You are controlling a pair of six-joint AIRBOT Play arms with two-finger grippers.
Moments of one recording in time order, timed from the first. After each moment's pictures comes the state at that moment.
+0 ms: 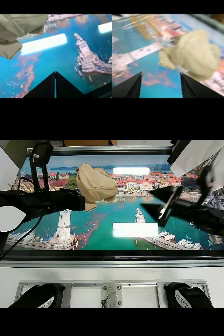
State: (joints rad) left arm -0.50 -0.94 1.33 1.48 -1.07 -1.77; right arm 0.05 -0.82 0.92 -0.31 1.01 0.21
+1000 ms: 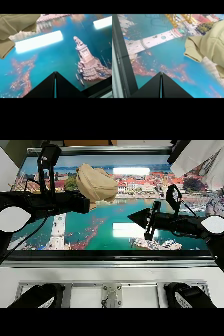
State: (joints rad) left arm -0.53 -0.95 1.33 1.46 -1.07 -1.77; right arm 0.18 -0.85 0.85 -0.34 1.02 0.21
